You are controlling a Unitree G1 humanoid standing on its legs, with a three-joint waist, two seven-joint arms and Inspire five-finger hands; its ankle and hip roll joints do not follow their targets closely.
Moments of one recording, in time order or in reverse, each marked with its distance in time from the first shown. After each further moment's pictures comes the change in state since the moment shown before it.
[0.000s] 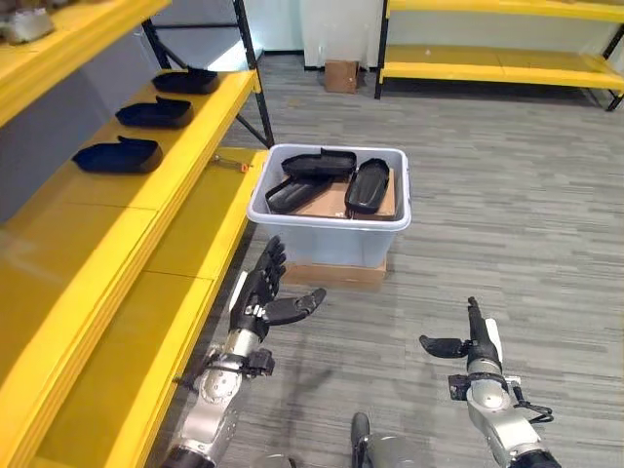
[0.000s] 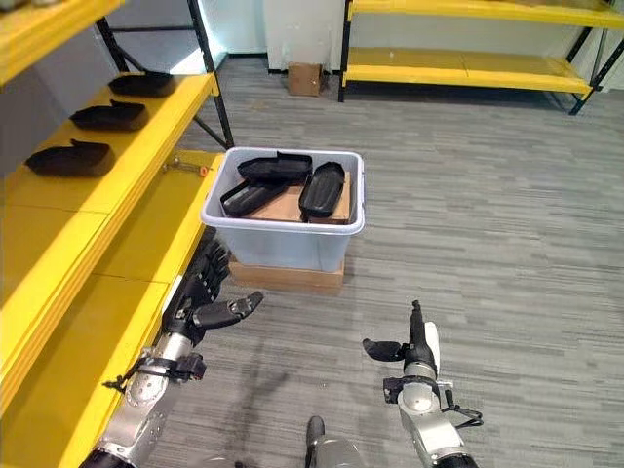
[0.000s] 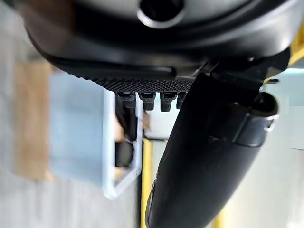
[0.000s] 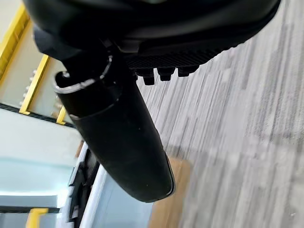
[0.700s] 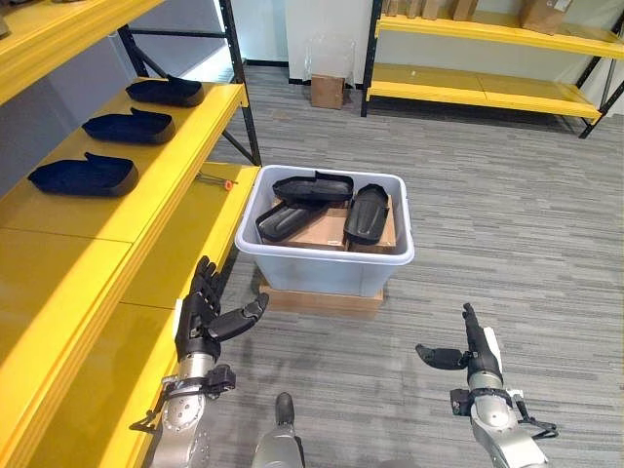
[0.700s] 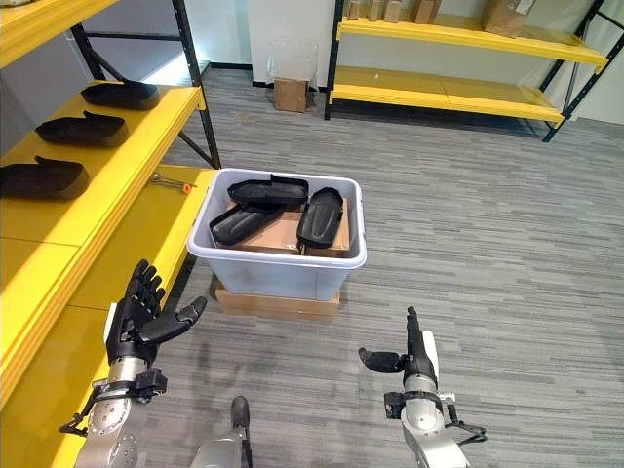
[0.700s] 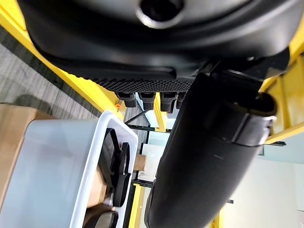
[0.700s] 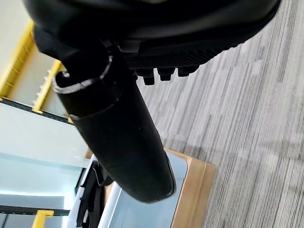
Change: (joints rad) left arm 0.105 -0.020 0.218 -0.026 0.000 -0.054 -0.023; right arm 0.115 -0.006 -0.005 -0.072 -0.001 -0.046 0.041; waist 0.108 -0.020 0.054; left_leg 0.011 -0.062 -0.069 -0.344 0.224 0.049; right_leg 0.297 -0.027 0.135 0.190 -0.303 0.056
